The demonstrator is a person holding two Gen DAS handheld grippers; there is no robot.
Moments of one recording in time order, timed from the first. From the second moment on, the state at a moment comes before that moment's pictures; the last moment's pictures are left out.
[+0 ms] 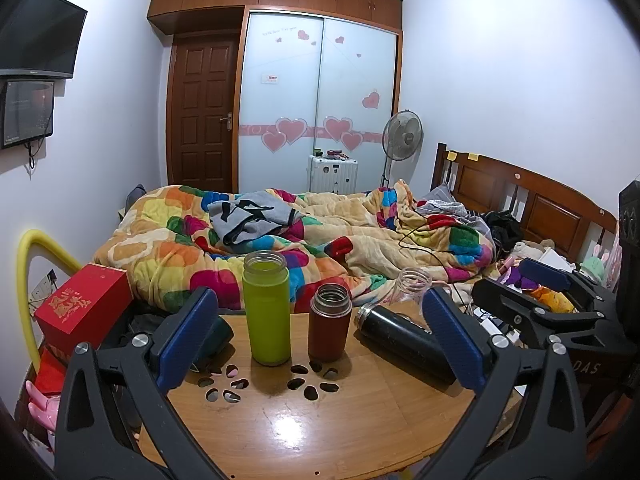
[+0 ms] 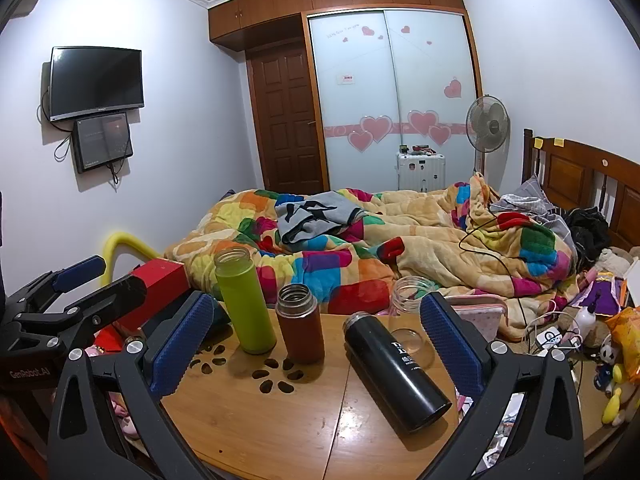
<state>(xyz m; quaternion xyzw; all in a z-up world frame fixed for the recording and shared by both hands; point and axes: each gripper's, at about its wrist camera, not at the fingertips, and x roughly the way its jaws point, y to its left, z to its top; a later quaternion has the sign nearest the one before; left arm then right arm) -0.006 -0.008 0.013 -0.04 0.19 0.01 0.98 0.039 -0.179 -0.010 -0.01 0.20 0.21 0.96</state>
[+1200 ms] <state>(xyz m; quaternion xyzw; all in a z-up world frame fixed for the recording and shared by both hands) -0.007 -0.005 0.017 -0.04 0.19 0.01 0.98 0.041 -0.164 -0.005 -0.01 0.20 0.21 0.96</state>
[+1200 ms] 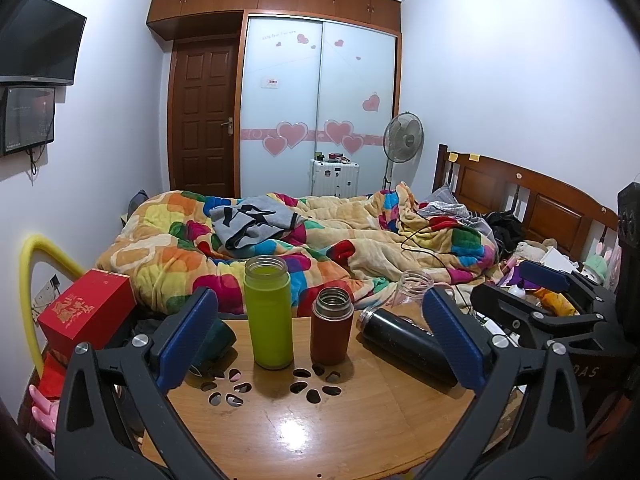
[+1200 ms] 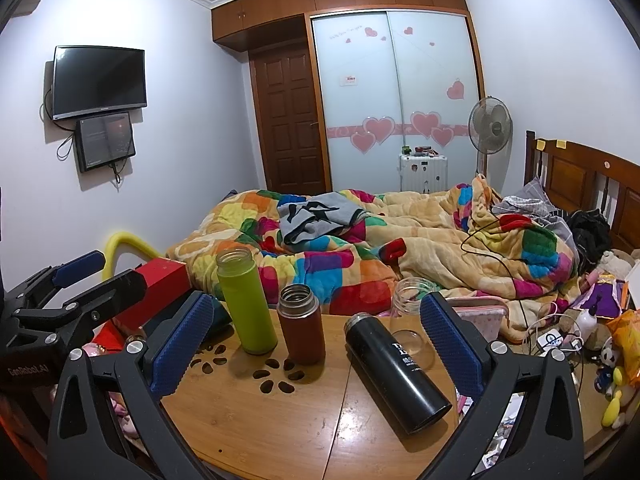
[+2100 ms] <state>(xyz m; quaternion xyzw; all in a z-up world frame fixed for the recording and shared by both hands) 0.041 -0.047 -0.113 0.02 0.31 -0.04 0.95 0.173 -0.260 -0.181 0.01 0.43 0.18 0.89</state>
